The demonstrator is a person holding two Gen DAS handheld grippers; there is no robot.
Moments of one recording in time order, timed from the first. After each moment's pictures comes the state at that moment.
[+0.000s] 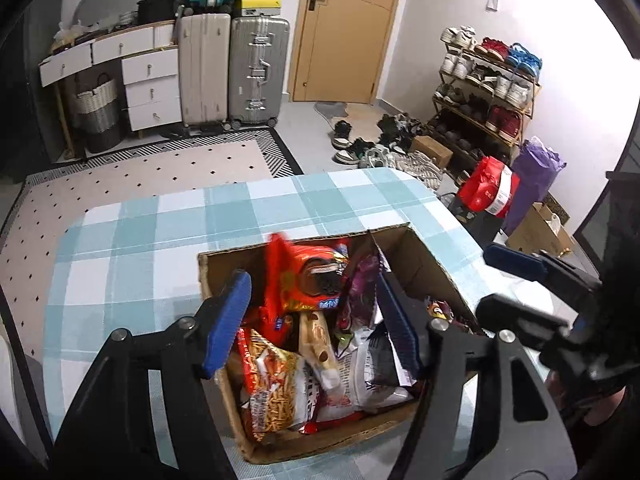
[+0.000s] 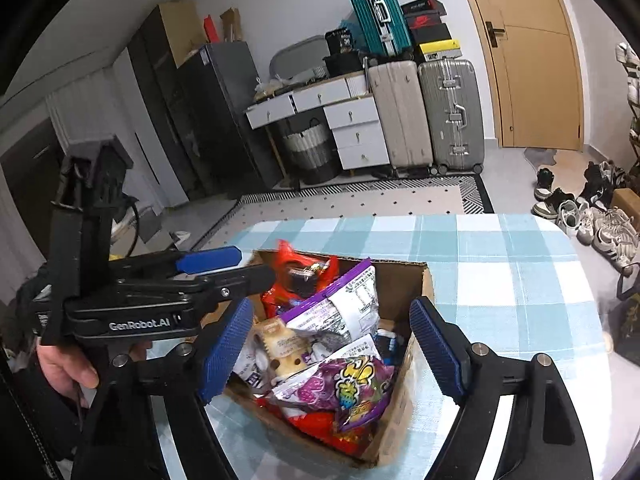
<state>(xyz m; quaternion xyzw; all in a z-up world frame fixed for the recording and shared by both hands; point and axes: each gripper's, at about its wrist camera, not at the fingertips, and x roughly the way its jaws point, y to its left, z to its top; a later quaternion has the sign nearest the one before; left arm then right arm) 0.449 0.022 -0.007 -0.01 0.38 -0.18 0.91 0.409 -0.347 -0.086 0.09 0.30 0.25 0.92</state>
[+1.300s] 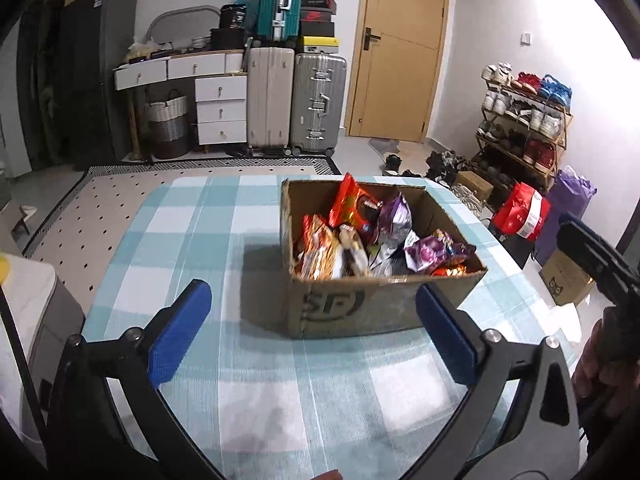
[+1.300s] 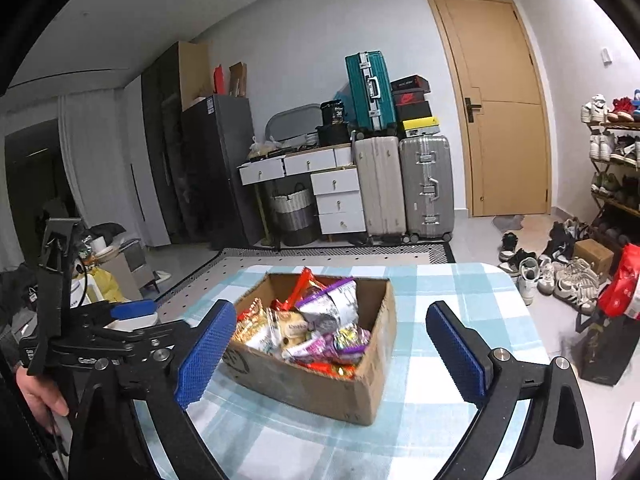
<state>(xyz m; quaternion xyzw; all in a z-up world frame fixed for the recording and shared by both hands) 0.255 0.064 -0.007 -0.04 0.31 -0.06 0.95 0.277 -0.373 -0.073 0.06 0.17 0.19 0.96</state>
